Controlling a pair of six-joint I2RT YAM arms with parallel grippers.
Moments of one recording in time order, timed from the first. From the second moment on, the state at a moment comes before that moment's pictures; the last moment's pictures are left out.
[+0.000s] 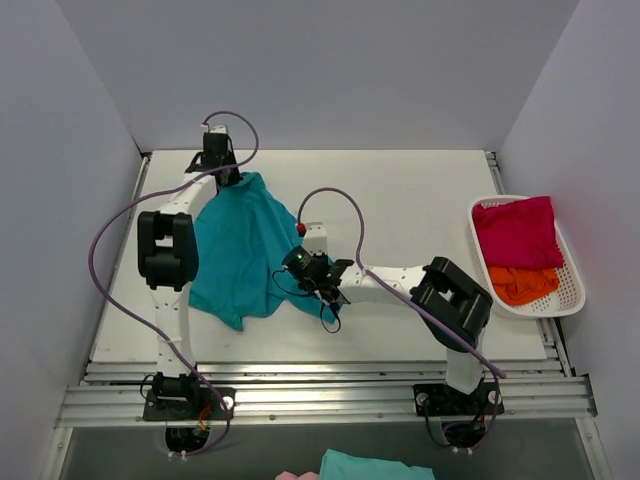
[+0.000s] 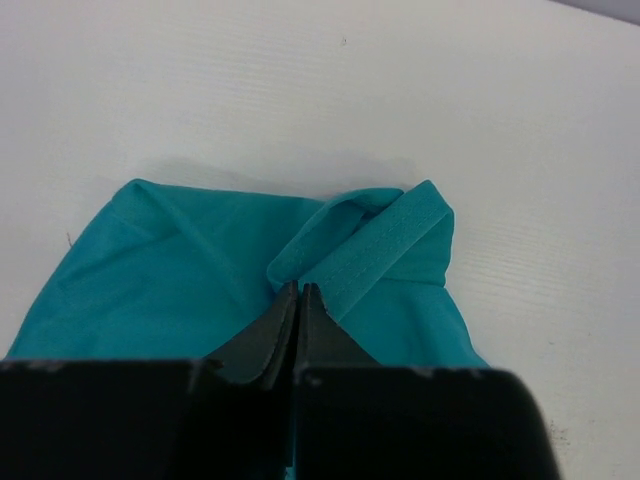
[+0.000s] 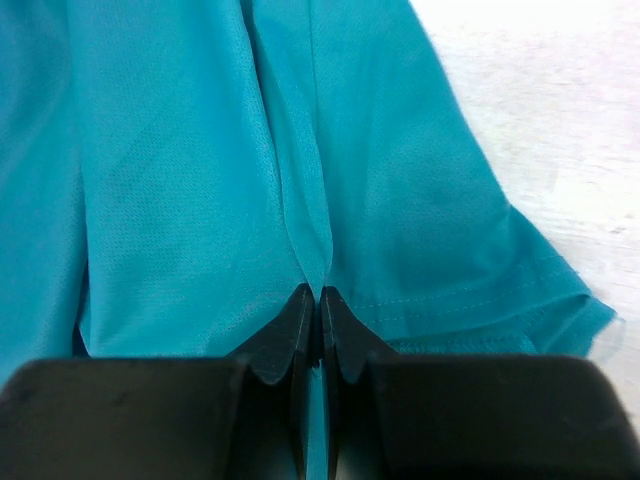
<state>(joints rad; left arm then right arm) -0.12 2.31 1.92 -0.29 -0.11 -0.31 0.98 1.89 1.14 -0.12 0.52 0.68</state>
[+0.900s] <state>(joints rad) -0.46 1.29 1.55 -0.39 -0.36 -0.22 0.96 1.09 1.25 -0.48 0.80 0.42</state>
